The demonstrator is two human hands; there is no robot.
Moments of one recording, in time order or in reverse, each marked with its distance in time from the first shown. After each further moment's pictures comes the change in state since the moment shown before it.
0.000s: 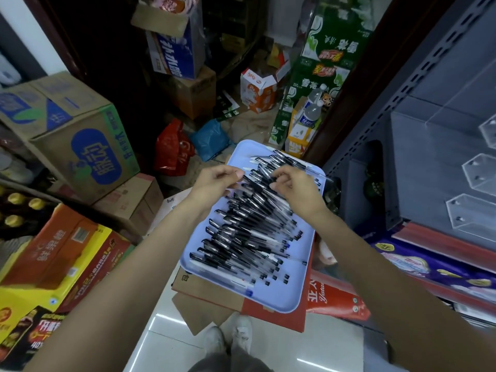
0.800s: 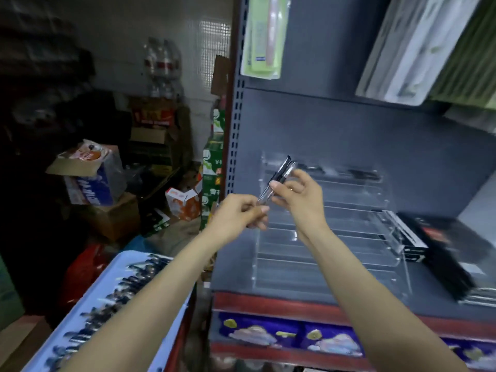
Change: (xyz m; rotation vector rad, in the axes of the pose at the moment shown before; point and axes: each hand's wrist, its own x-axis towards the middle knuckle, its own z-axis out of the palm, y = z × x) left_hand -0.066 0.181 0.296 0.239 -0.396 0.601; right_hand -0.115 0.050 -0.297 0.925 0.640 -0.177
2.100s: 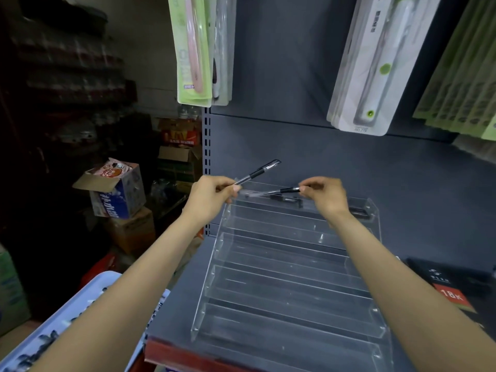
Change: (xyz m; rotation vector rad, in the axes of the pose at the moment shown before) left_hand 0.114 0.049 0.042 0.494 0.472 0.104; right_hand 0.179 -0.012 -0.148 -0.562 -0.055 -0.109
